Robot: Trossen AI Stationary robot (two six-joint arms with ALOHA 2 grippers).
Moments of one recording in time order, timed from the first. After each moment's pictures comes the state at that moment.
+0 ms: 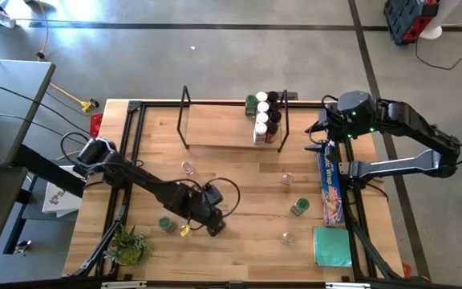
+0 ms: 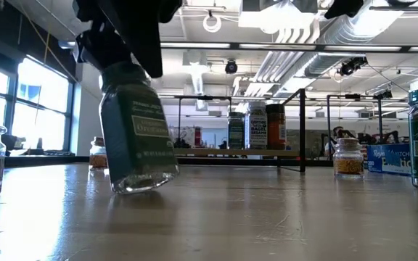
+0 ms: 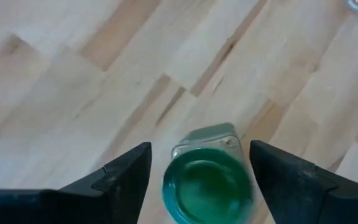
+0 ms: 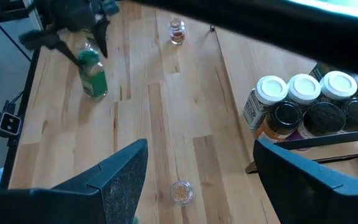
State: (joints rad) left arm -0.44 1.77 1.34 -0.76 -0.27 -1.04; right arm -0.29 0.95 1.33 -1.13 -0.18 -0.05
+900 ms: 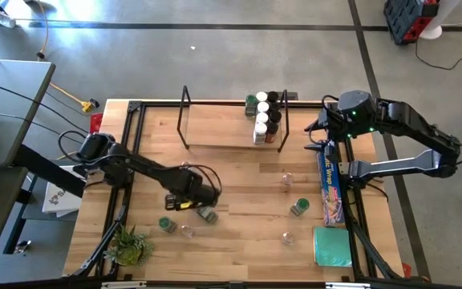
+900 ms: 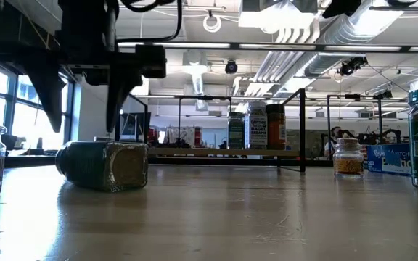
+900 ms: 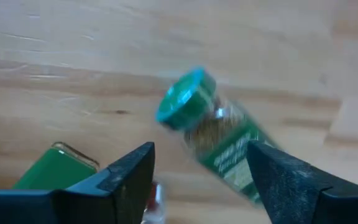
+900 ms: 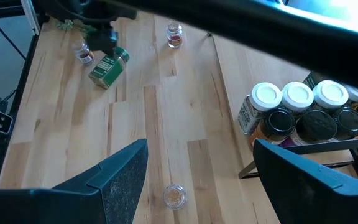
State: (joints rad) left arm -0.29 1.73 1.20 -0.93 0.05 -1.99; right arm -0.29 0.95 1.33 -1.11 -0.17 -0.09
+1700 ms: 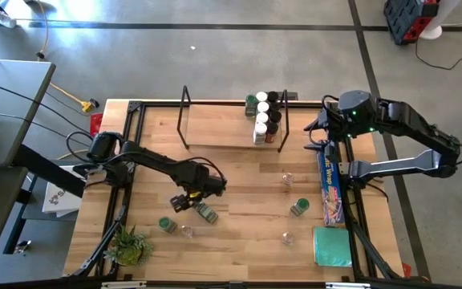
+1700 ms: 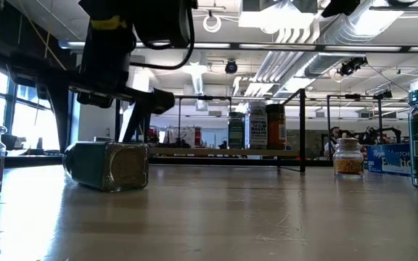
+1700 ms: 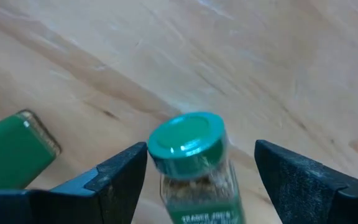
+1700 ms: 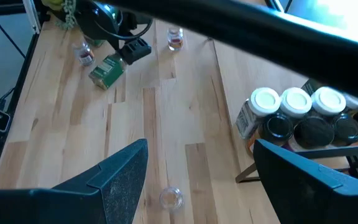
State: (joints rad) left arm -0.17 1.81 1.19 -0.91 0.13 -2.32; right arm -0.29 0.95 1.33 -1.10 -0.17 -0.11
